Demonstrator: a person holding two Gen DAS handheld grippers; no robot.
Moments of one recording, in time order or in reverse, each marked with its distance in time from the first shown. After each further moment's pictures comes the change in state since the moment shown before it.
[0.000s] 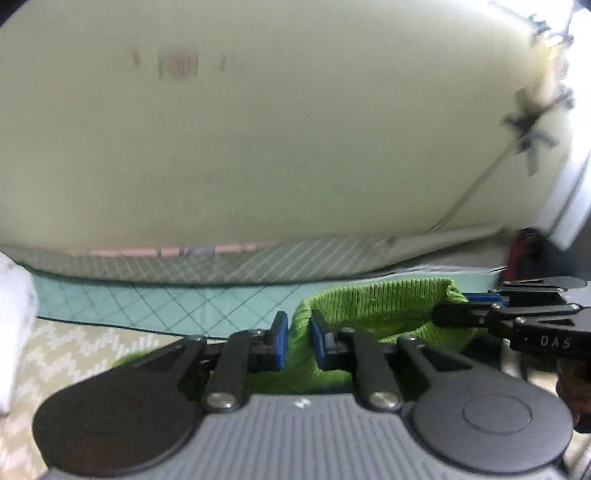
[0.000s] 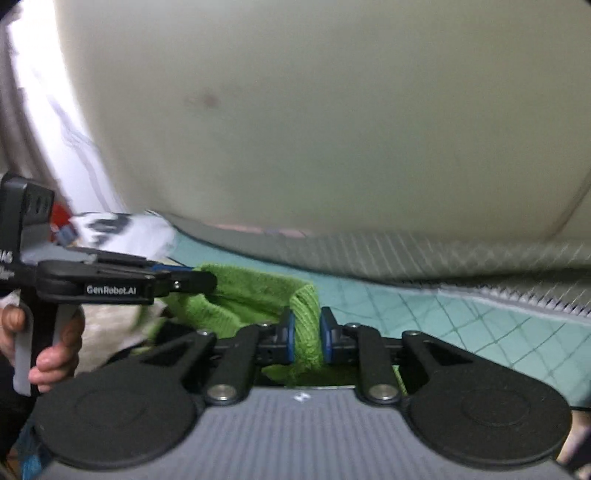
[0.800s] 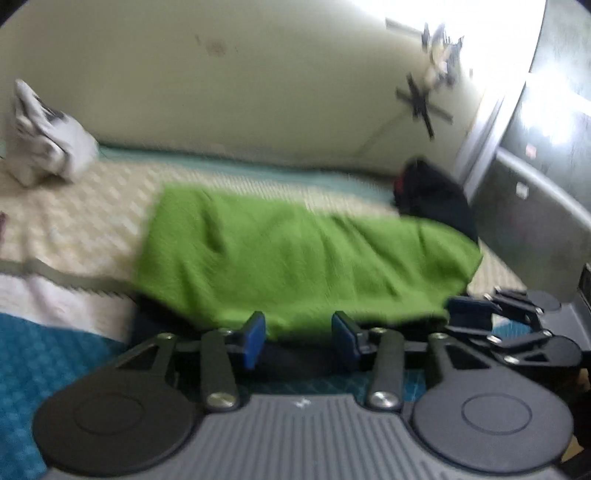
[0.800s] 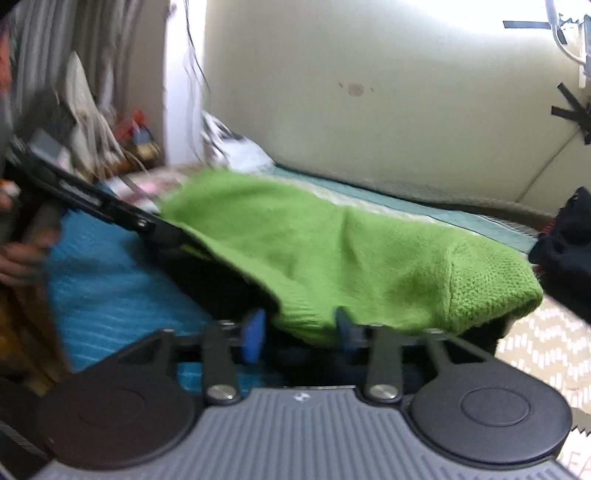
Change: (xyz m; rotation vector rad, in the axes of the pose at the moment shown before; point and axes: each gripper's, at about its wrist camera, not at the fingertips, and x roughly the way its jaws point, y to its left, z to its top) left arm -0.180 -0.008 -0.212 -0.071 -0.072 -0.135; right arm -0.175 0.153 -0.227 -0.275 -0.111 -0.070
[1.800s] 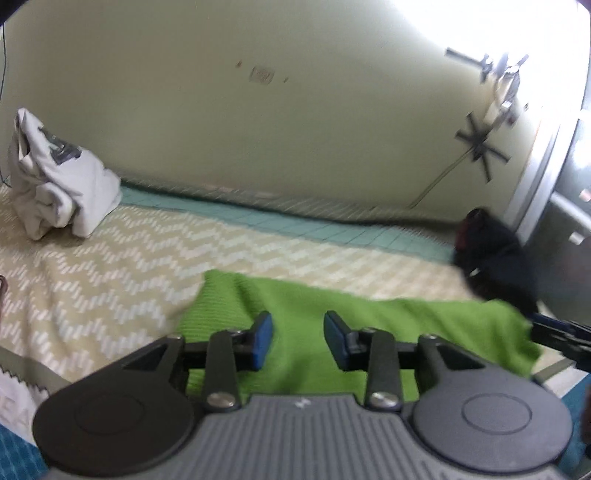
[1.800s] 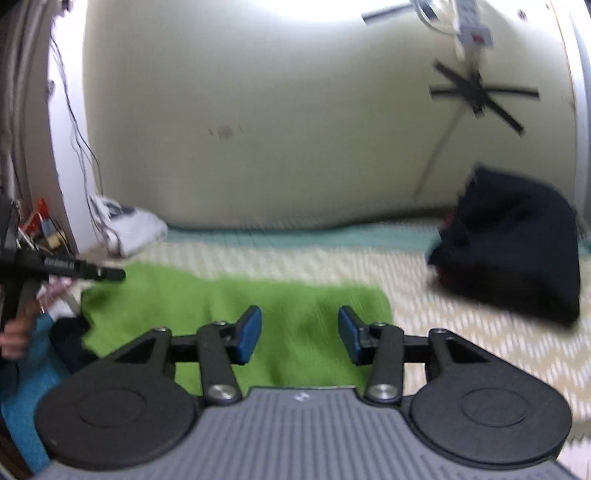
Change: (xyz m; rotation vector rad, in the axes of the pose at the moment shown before) left arm 0.053 0.029 0.060 -0.025 -0.074 0.090; right arm 0.010 -0.064 0.041 0.238 -0.103 -0.266
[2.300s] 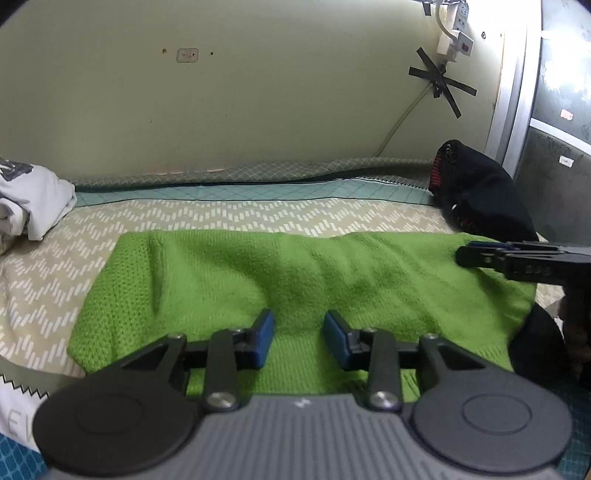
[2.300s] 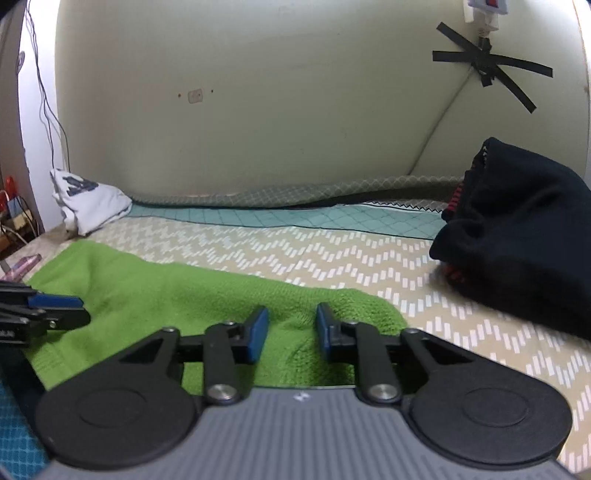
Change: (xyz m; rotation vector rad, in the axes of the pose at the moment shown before) left arm 0.035 -0.057 -0.039 0.174 0.074 0.036; right arm 0.061 -0.020 -0.001 0.013 0.100 -0.066
